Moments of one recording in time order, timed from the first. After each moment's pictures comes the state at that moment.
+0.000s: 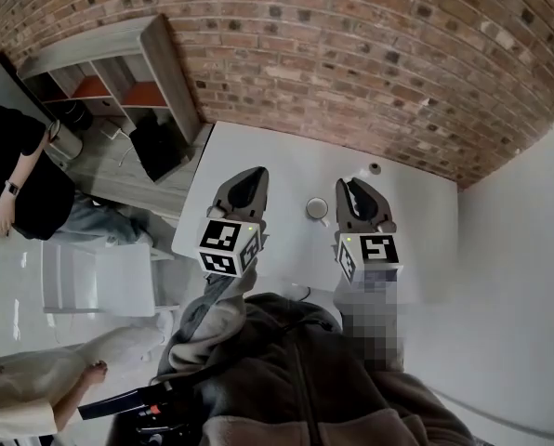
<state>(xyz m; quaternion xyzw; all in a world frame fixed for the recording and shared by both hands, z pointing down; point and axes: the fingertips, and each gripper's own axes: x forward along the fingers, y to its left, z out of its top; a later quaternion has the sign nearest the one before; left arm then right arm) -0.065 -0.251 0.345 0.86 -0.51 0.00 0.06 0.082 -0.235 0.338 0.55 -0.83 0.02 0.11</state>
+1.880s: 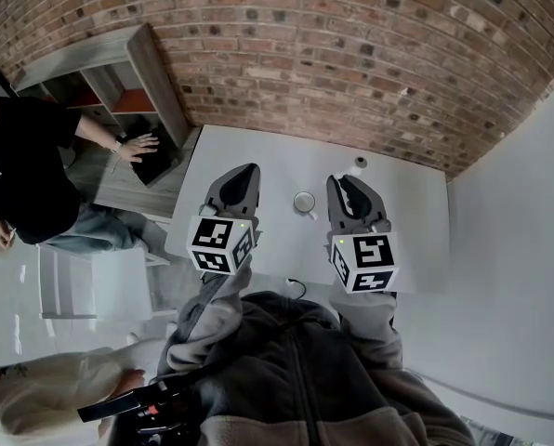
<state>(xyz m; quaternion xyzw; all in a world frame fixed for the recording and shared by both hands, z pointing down) -0.044 -0.227 0.329 0.87 -0.50 -0.01 0.04 0.097 -0.196 0.313 0.55 -0.83 -0.01 0.09</state>
